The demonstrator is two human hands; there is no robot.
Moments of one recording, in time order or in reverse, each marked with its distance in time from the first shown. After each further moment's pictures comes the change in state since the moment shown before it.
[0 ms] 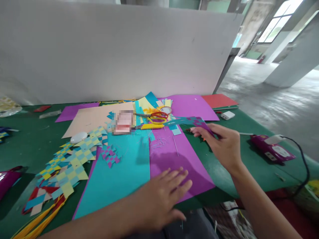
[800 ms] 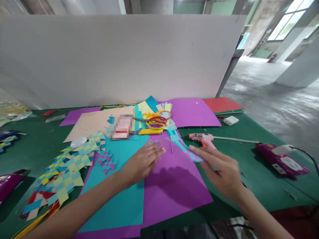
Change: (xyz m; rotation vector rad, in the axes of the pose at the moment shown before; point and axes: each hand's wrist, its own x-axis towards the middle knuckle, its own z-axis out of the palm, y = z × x) left_hand 0.023 -0.085 -0.016 0.196 0.179 -0.201; right_hand -0.029 0.026 -0.012 -0.092 -0.217 -0.388
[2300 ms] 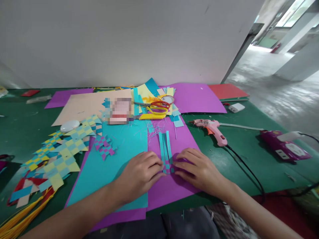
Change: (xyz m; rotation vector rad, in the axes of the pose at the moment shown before) left_hand -0.042 0.049 0.007 -0.152 0.128 0.007; right_hand -0.033 -0.013 0.053 0.010 -0.363 -0.149
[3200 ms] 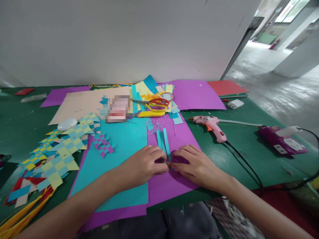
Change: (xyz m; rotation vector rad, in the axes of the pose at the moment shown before) left_hand 0.016 -0.013 -0.008 -0.001 -0.277 0.175; right_hand 0.003 0.000 -0.002 -0.077 -0.105 -0.107
